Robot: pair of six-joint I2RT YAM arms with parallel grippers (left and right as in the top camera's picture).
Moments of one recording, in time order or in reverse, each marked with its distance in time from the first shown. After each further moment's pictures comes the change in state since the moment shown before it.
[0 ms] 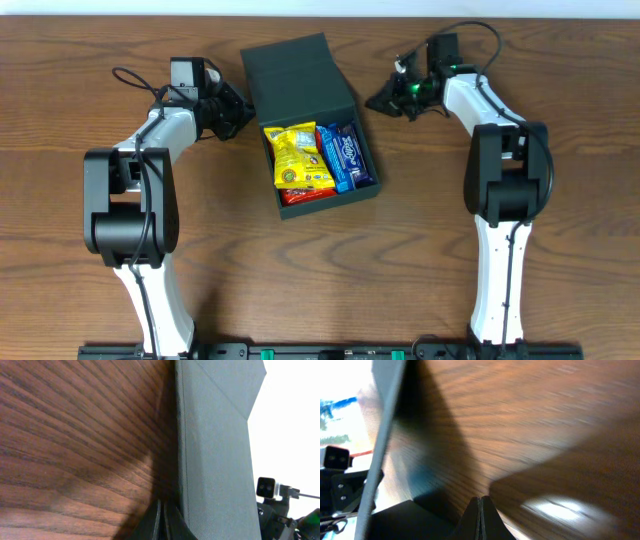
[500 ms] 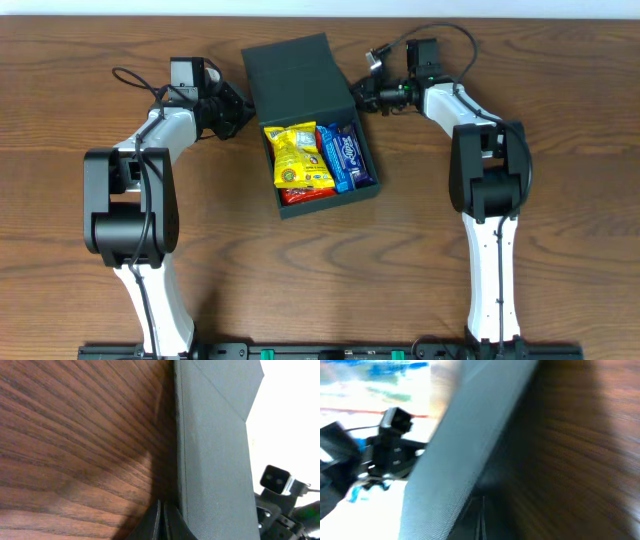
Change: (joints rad) left arm 0.000 0.000 0.000 0.006 0.000 -0.003; right arm 0.049 0.080 -0.002 0.327 -0.330 0.032
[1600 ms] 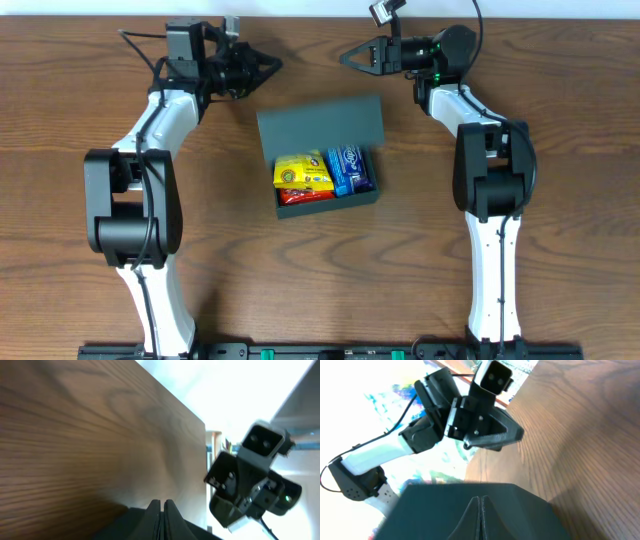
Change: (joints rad) left arm -0.030 0.000 0.157 0.180 0.351 0.109; right arm -0.023 0.001 -0.011 1.462 -0.393 1.062
